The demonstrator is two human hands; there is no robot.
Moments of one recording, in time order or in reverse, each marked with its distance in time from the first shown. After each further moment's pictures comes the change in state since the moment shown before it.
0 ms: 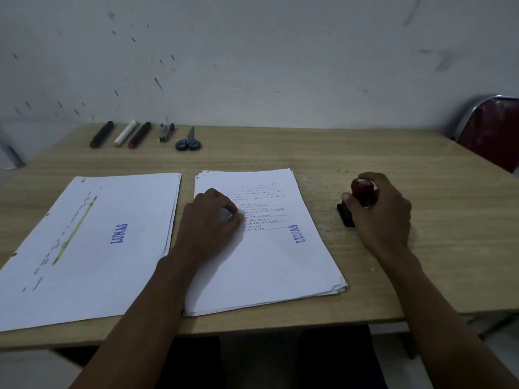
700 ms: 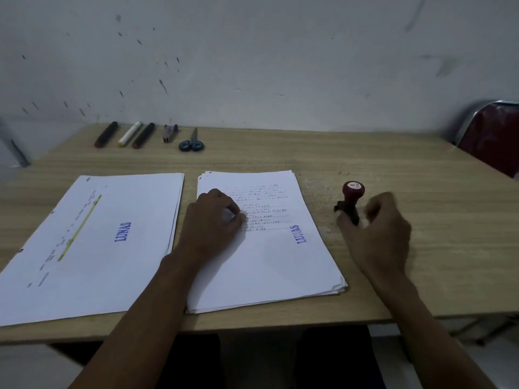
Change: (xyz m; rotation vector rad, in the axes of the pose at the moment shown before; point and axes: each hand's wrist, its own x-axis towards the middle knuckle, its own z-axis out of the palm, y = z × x) left_hand 0.001 -0.002 0.001 0.062 -0.014 0.005; right_hand -0.036 -0.014 -0.007 -0.029 0.041 0.076
